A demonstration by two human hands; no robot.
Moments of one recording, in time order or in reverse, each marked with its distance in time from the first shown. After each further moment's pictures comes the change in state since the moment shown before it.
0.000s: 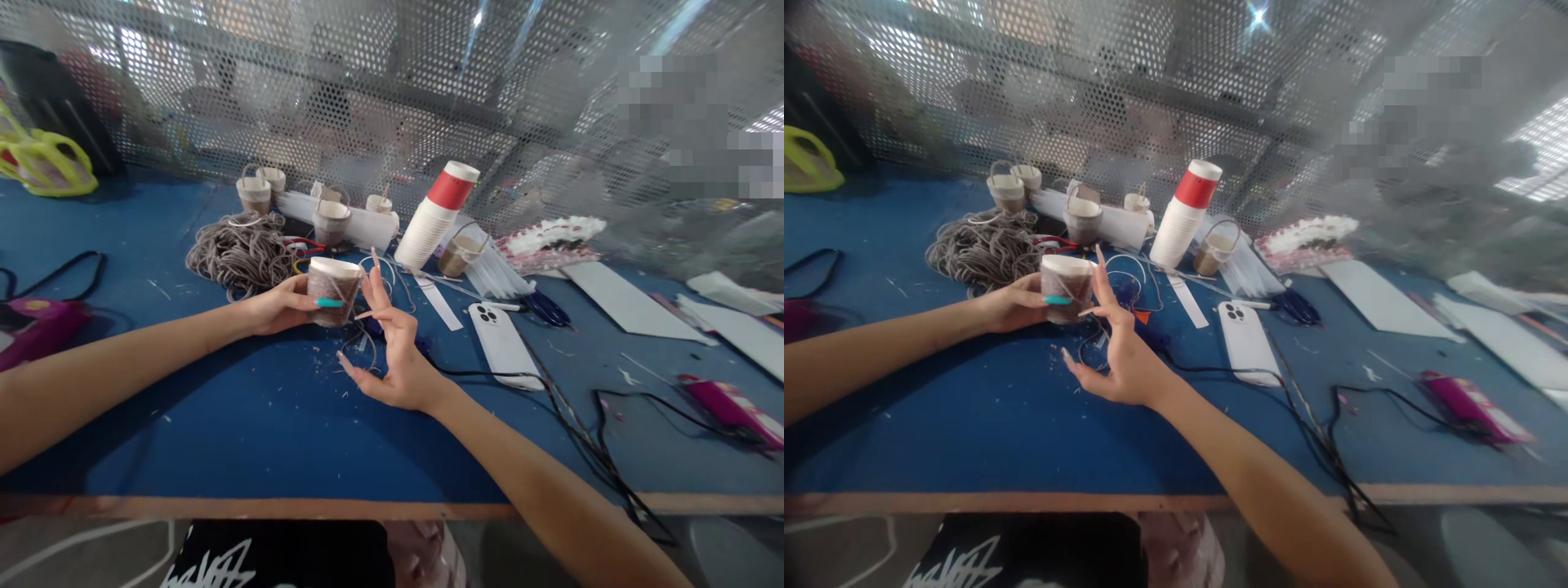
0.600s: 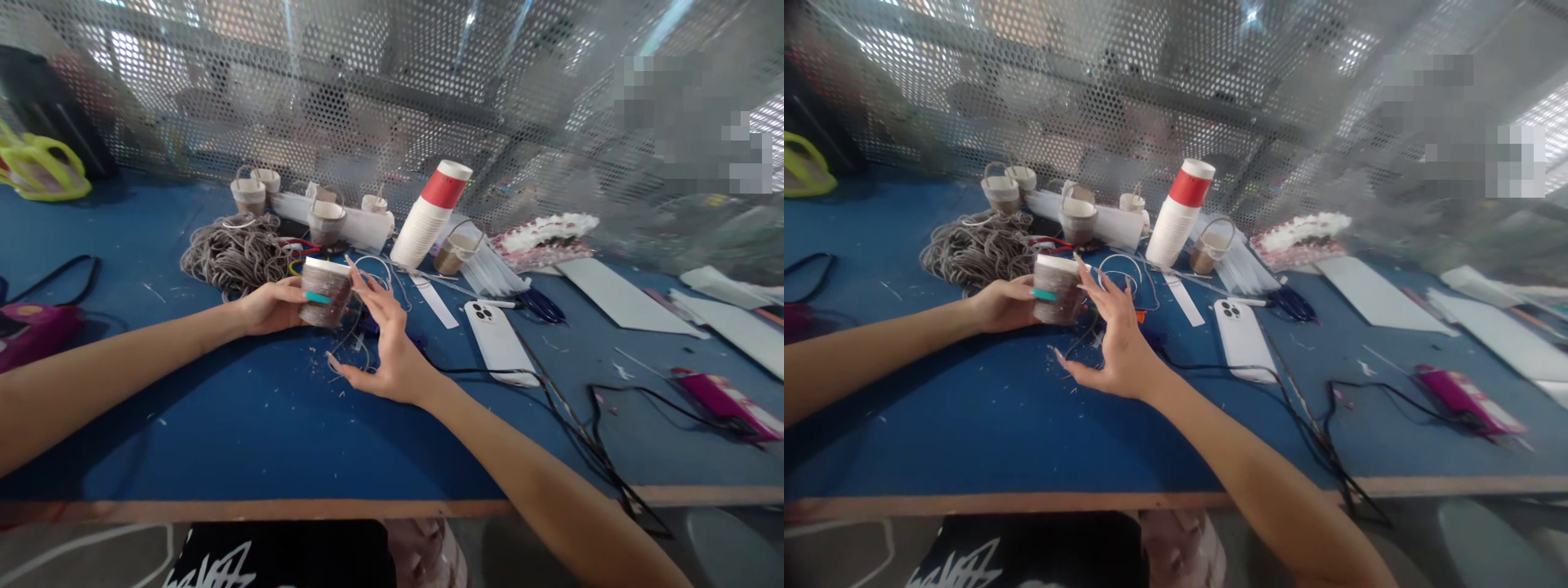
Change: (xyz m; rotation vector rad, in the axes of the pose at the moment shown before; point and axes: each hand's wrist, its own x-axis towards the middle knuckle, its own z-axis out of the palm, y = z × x) left_hand -0.001 0.003 -0.005 -0.119 -0.067 -0.067; right_hand 0.001 0.005 0.000 -0.100 0.010 -0.008
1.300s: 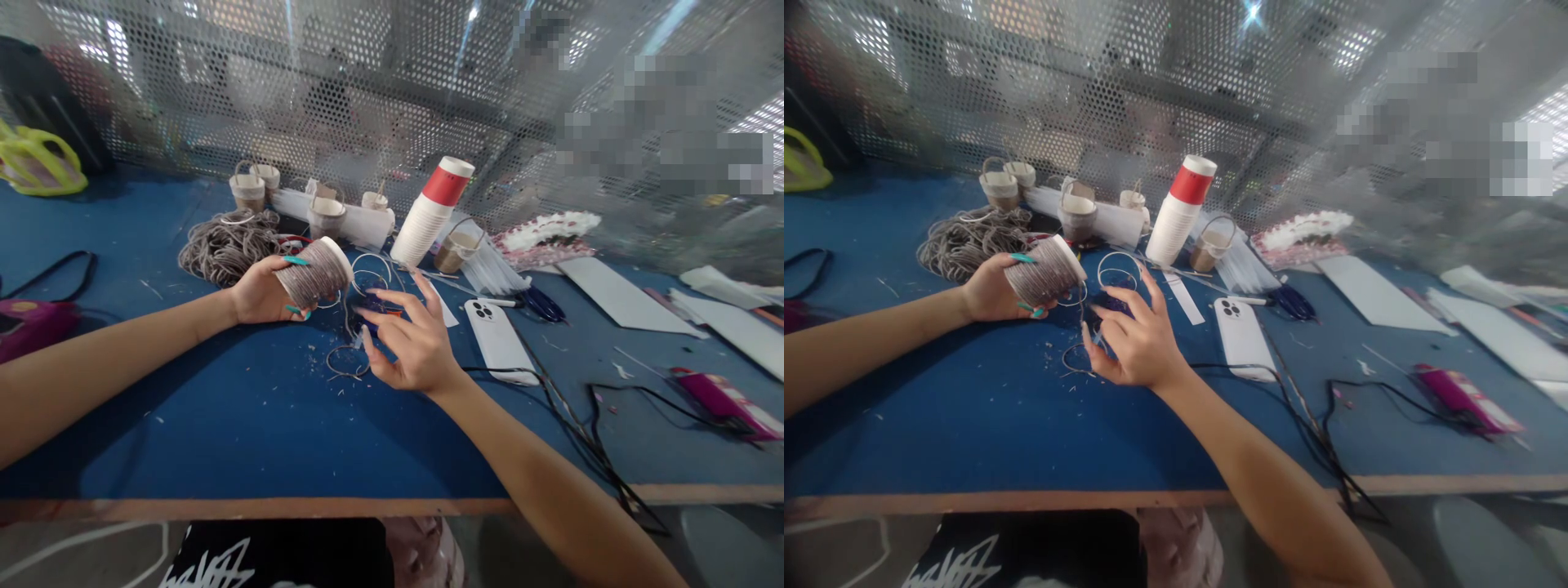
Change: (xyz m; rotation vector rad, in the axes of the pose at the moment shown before) left_hand -0.002 0.020 -0.005 -0.055 0.221 -0.214; right_hand 0.000 0.004 -0.022 -0.450 0.093 -0.150
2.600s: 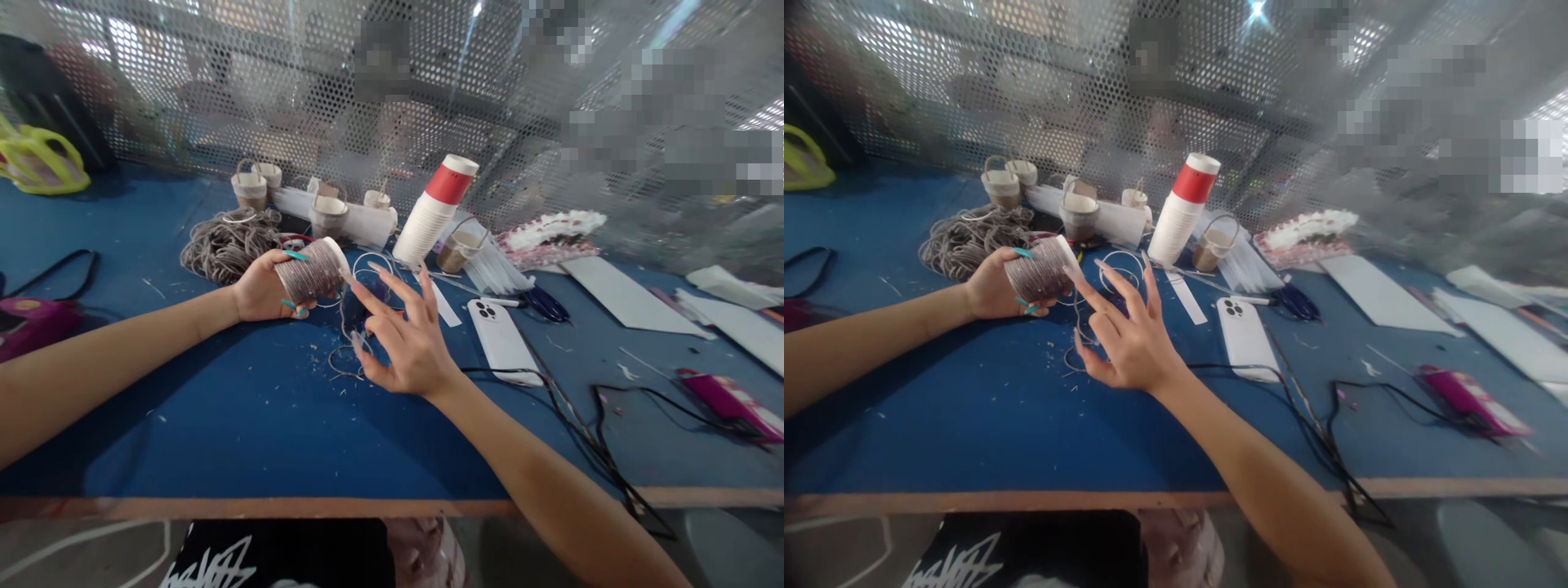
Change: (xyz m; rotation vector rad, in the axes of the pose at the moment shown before) left_hand 0.001 0.006 0.002 0.007 0.066 -0.040; right_hand 0.010 -0.011 -0.003 -0.087 0.042 -0.048
